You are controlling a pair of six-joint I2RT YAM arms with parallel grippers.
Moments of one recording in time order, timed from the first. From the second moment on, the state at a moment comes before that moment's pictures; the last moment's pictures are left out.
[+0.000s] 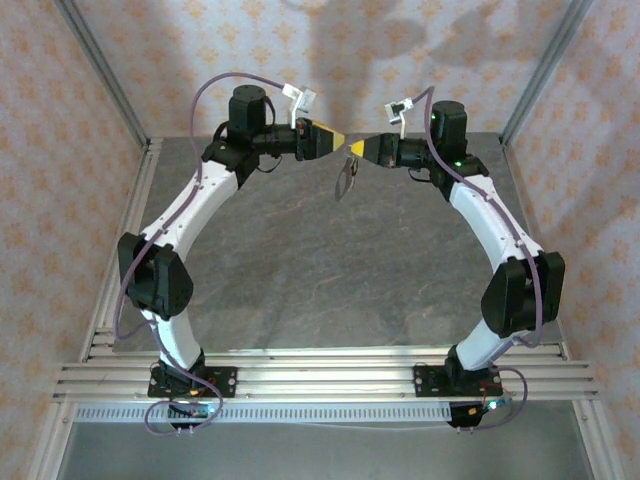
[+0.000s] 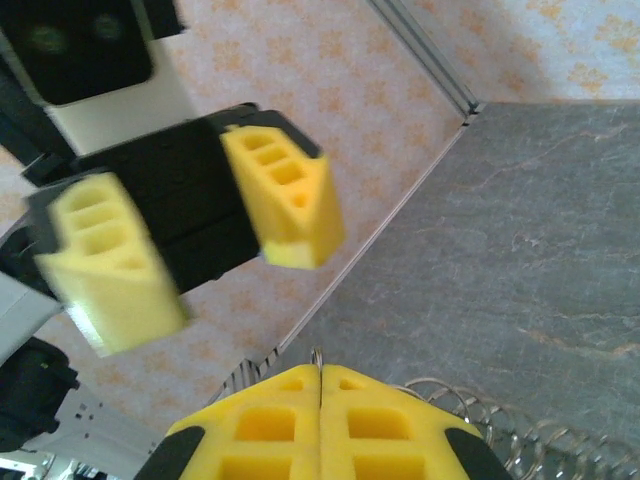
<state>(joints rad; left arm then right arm) -0.32 1.82 1.77 -0.17 0.96 -0.36 0.21 1.63 1.50 -0.19 -1.09 0.49</state>
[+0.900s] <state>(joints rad) -0.35 1.87 1.81 -0.24 1.03 -0.33 0.21 1.63 1.50 -0.20 -1.10 0.47</state>
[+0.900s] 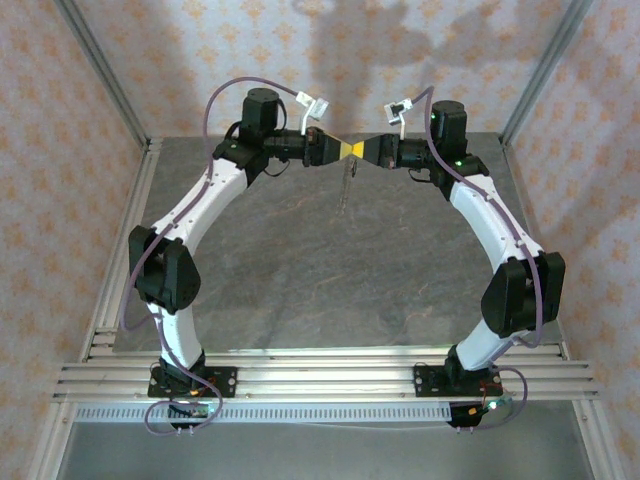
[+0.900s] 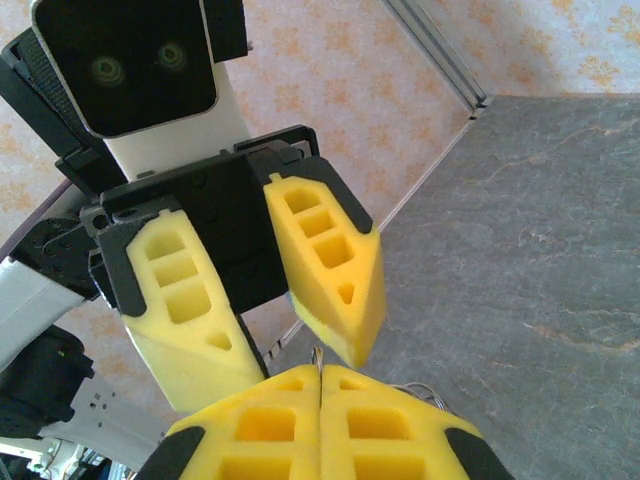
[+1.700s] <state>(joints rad) -0.36 1.85 1.74 -0.15 0.98 -0.37 0.20 1.63 1.48 -0.12 -1.08 0.54</state>
